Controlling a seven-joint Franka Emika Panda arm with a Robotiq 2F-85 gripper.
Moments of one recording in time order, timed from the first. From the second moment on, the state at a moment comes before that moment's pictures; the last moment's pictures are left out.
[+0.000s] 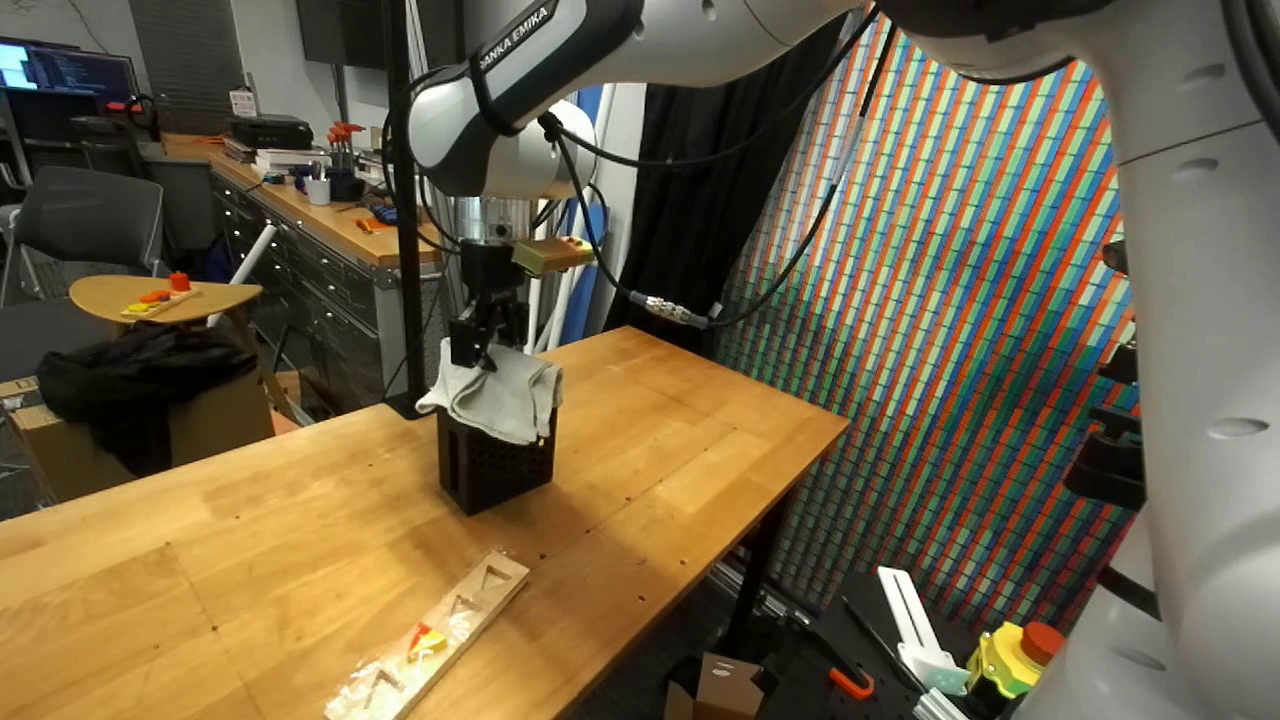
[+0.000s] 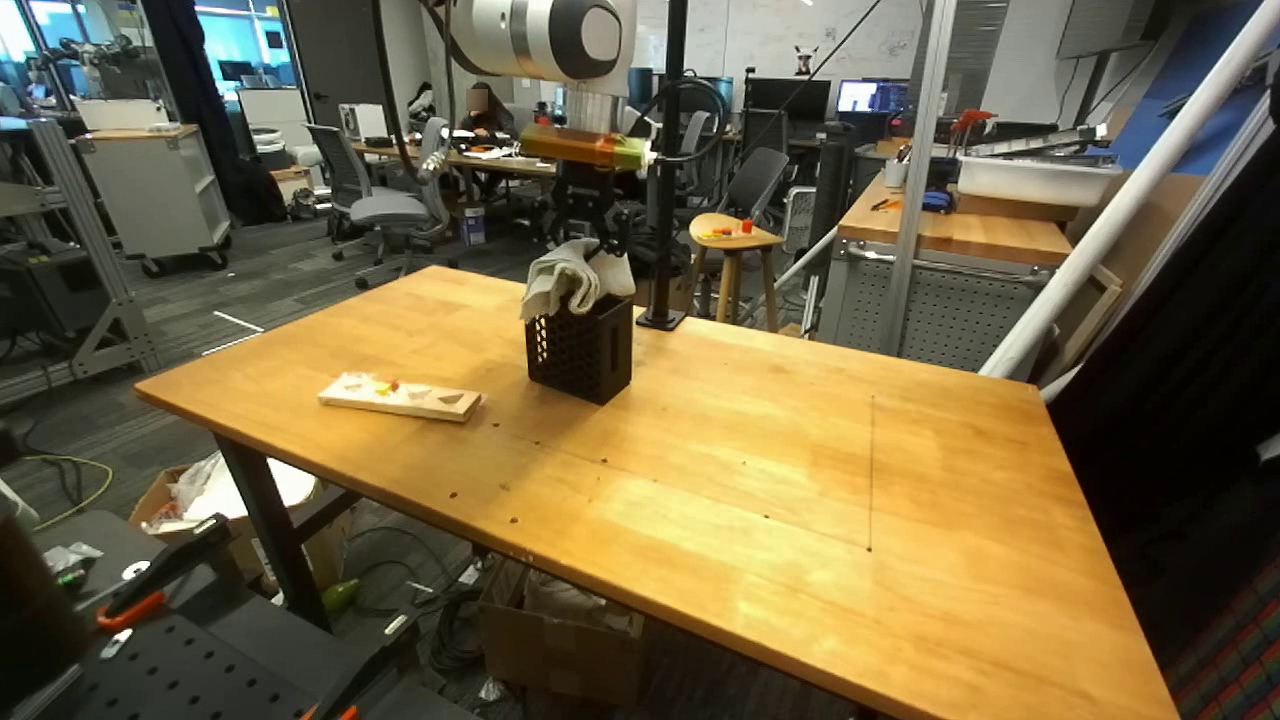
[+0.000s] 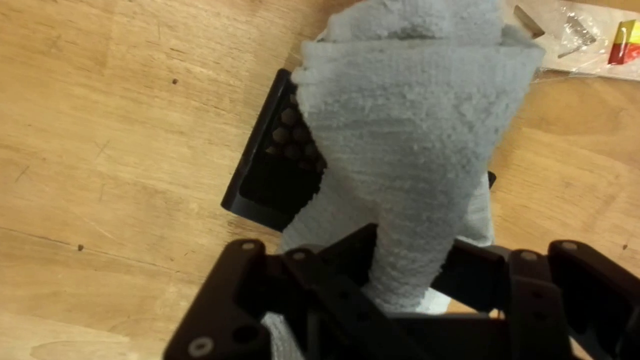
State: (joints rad) arm -0.08 0.49 0.07 -1.67 0.02 2.06 -0.40
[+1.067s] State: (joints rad) arm -0.08 0.55 0.07 -1.70 0.03 2.06 -0.34
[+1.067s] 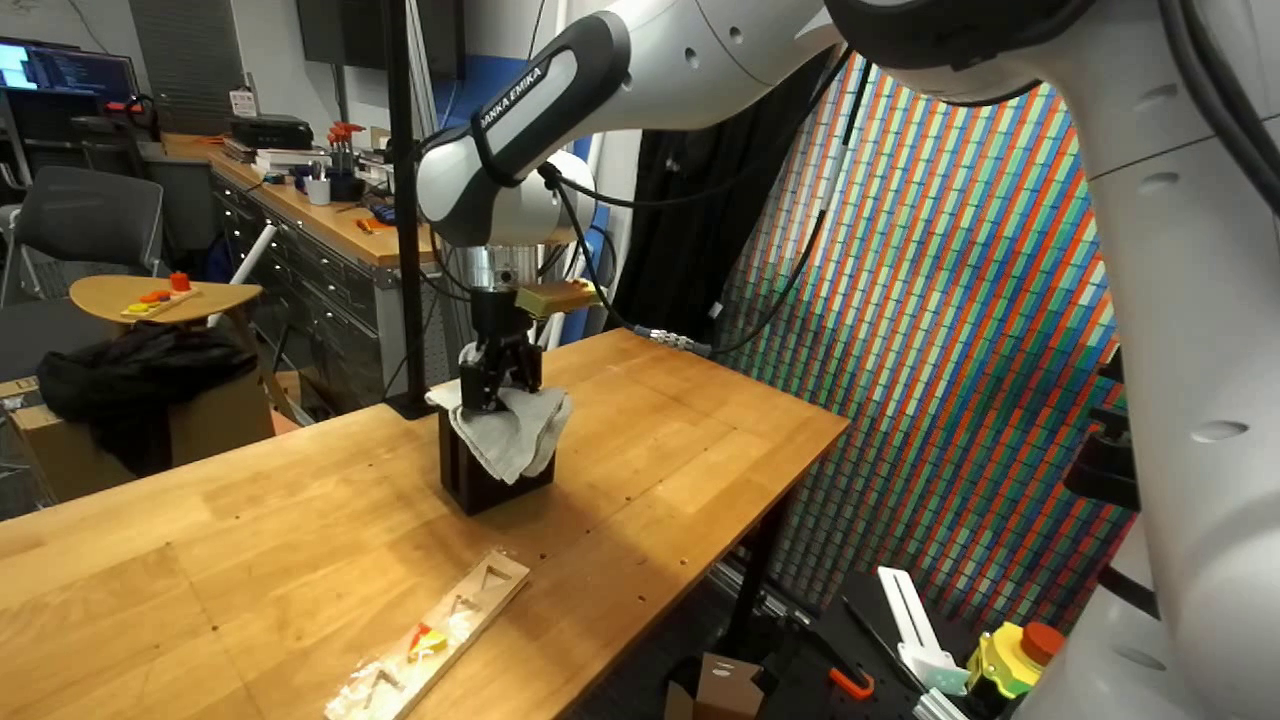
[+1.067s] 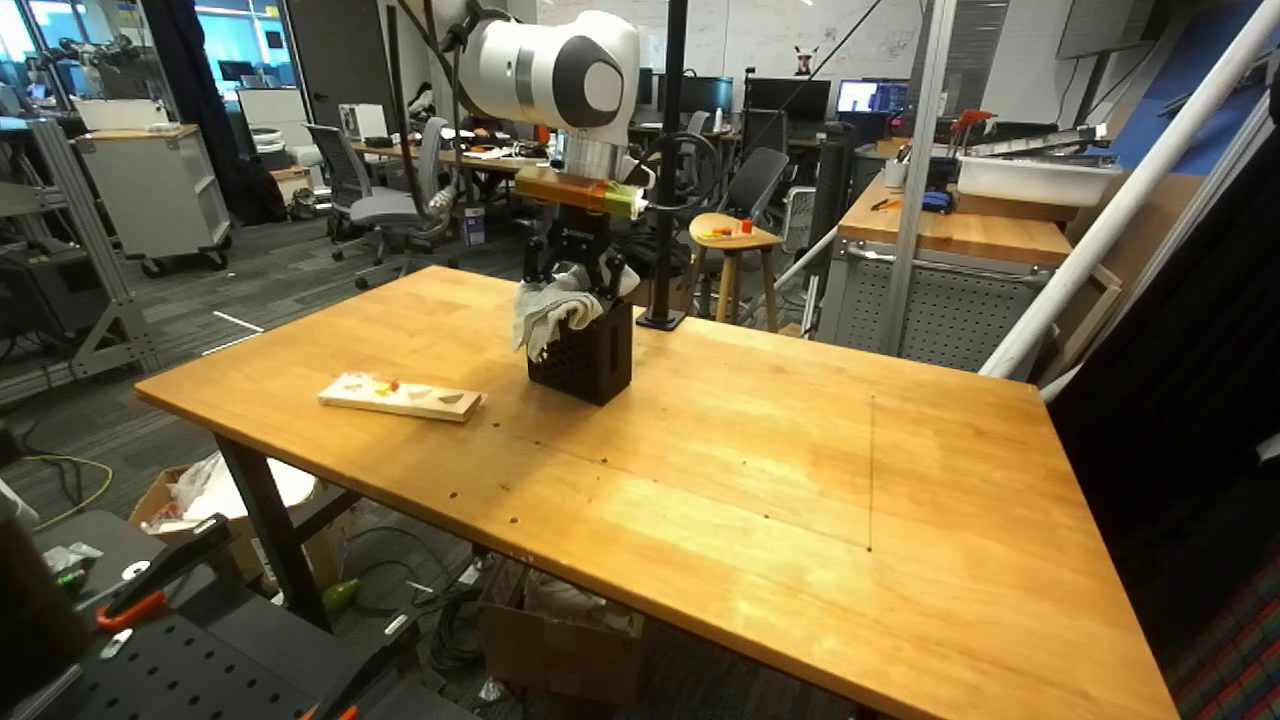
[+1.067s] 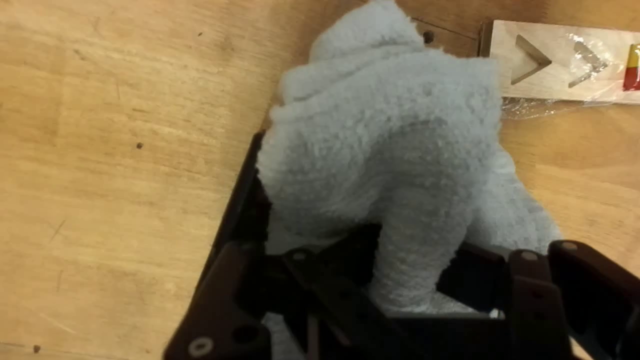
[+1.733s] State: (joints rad) arm -0.09 0.57 0.06 -1.71 0.08 2.05 -0.21
